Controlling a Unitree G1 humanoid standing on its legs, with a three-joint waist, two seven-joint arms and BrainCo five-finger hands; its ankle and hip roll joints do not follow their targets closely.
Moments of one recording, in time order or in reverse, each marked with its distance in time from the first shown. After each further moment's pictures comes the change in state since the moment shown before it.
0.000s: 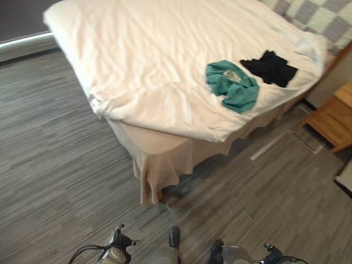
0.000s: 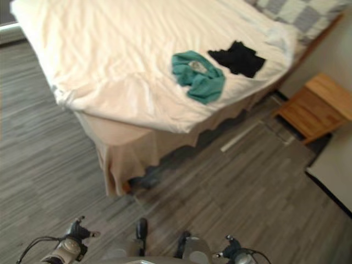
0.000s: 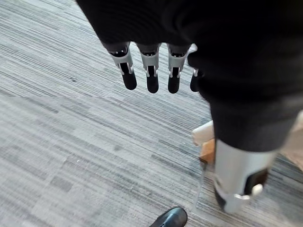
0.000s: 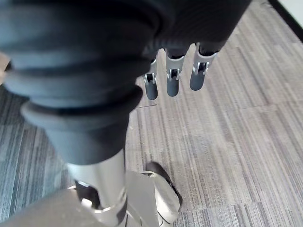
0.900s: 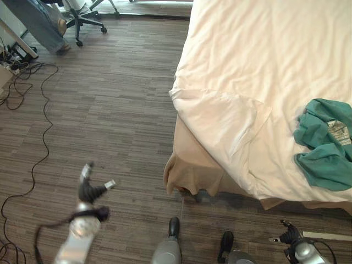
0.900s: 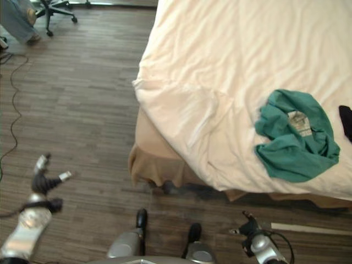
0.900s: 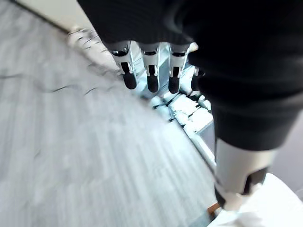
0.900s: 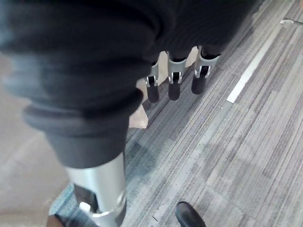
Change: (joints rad) left arm 0.126 0.353 0.321 -0.980 -0.180 -0.076 0.086; right arm -0.040 -0.142 -0.133 -0.147 -0.029 -0.014 0.013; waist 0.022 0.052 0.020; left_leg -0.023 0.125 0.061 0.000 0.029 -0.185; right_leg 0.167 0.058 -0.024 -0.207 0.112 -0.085
